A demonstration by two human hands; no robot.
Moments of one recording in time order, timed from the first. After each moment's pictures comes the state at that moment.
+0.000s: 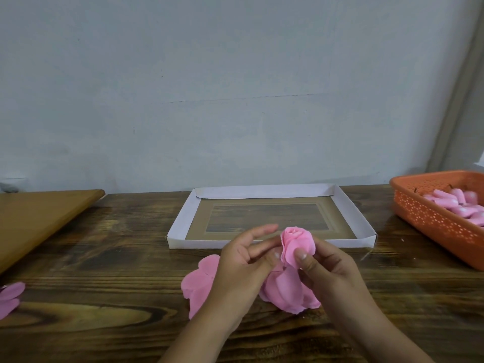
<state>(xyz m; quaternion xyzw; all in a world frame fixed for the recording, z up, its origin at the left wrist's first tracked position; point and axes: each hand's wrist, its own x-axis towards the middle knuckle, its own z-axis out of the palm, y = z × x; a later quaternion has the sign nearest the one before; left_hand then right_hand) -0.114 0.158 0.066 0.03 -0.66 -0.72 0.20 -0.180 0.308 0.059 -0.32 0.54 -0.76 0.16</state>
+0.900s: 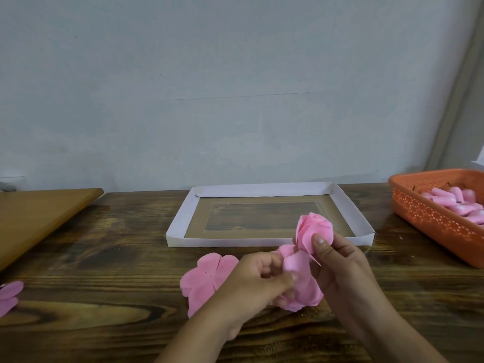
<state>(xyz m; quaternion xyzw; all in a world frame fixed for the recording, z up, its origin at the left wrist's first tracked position) -0.107 0.165 0.069 0.09 -0.73 -0.67 0.01 -0.191 0.313 0.062 -0.20 0.45 -0.85 0.21</state>
